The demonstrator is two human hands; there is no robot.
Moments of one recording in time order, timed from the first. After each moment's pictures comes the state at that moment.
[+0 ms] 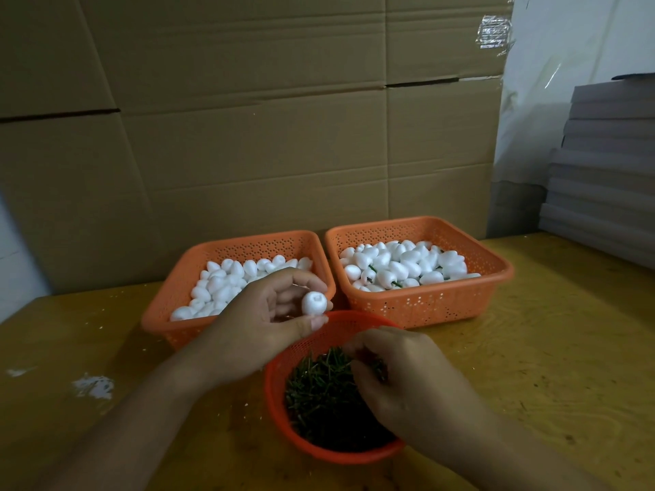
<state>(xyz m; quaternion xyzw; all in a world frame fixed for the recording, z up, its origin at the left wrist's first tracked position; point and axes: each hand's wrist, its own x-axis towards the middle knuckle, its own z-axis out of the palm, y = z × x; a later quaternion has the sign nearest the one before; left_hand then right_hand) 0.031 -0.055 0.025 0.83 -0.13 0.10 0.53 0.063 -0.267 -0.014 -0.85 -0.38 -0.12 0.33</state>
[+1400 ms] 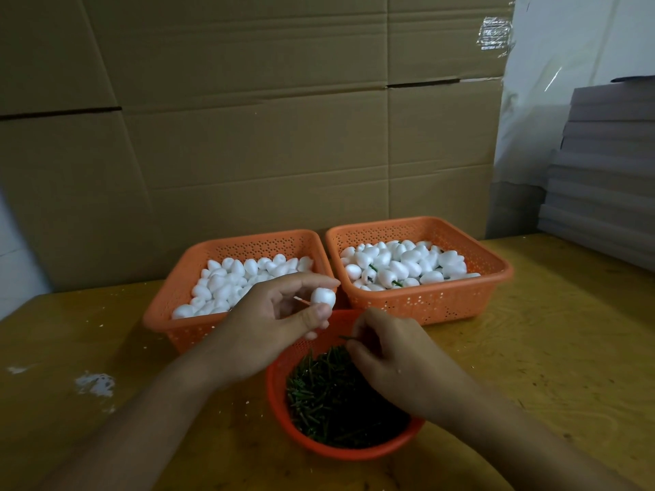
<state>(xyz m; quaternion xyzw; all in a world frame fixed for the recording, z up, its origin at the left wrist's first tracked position) 0.033 -0.061 0.020 0.82 -0.12 0.10 0.55 0.090 -0.258 -0.019 -0.85 -0.36 -0.05 0.37</state>
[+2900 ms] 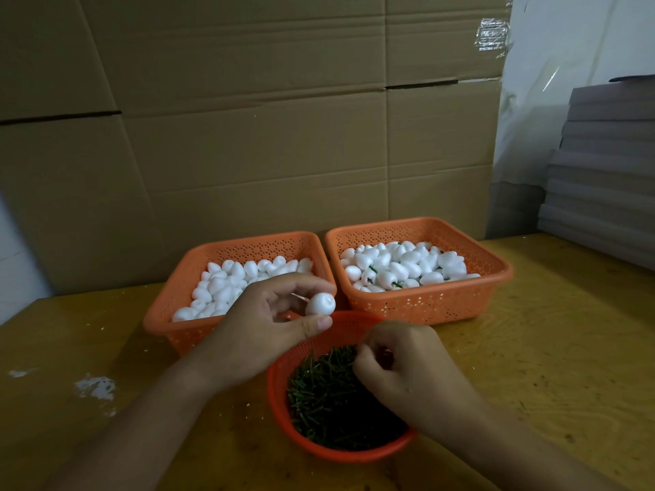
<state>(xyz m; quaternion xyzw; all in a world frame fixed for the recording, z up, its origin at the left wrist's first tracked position) 0.031 -0.058 0.022 0.83 -0.12 0.13 0.52 0.081 -0.263 -0.028 -0.83 -0.36 -0.13 0.41</state>
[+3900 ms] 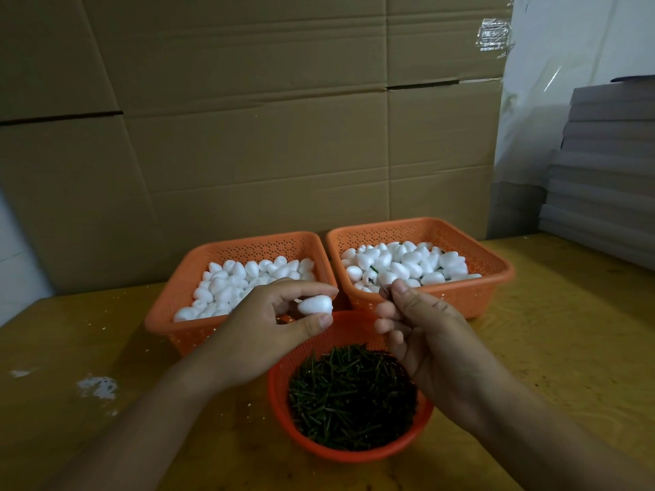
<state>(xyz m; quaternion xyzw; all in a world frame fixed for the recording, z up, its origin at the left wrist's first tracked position) 0.034 -0.053 0.016 0.87 -0.11 0.12 0.47 0.078 -0.266 0.008 -0.41 -0.12 0.21 0.88</state>
